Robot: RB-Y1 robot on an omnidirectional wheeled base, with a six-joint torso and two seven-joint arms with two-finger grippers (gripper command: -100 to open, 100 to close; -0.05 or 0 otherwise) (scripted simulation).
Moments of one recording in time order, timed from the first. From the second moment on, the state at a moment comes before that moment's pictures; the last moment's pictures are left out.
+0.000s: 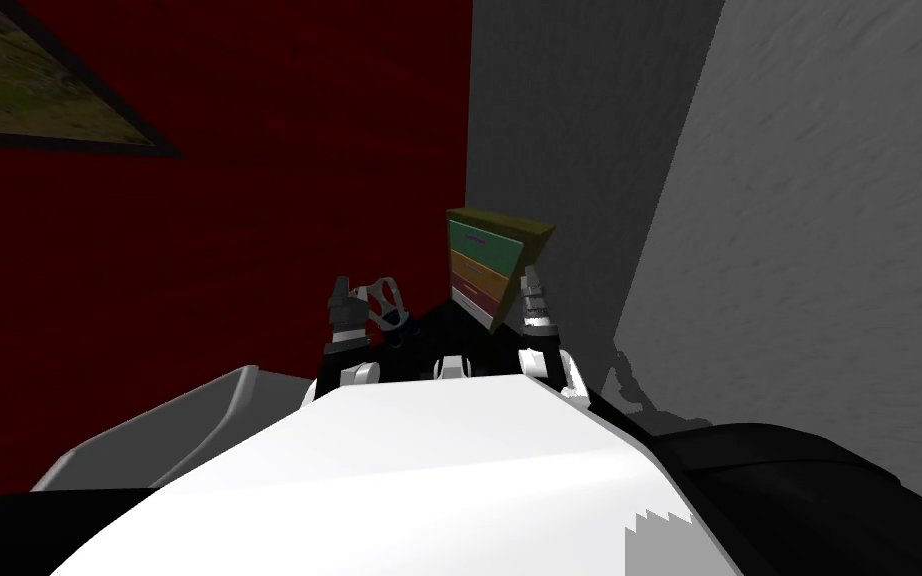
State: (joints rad) left arm 0.53 -0.01 0.01 -2.22 -0.01 -0.37 -0.03; right arm 0.46 -0.11 0.00 -2.23 0.16 -0.38 0.09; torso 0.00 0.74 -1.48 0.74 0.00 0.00
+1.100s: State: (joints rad) left arm 0.53 -0.01 0.01 -2.22 -0.01 -0.37 -0.03; right arm 0.45 -0.19 0.01 -1.94 0.35 -0.13 0.12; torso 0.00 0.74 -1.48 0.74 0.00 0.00
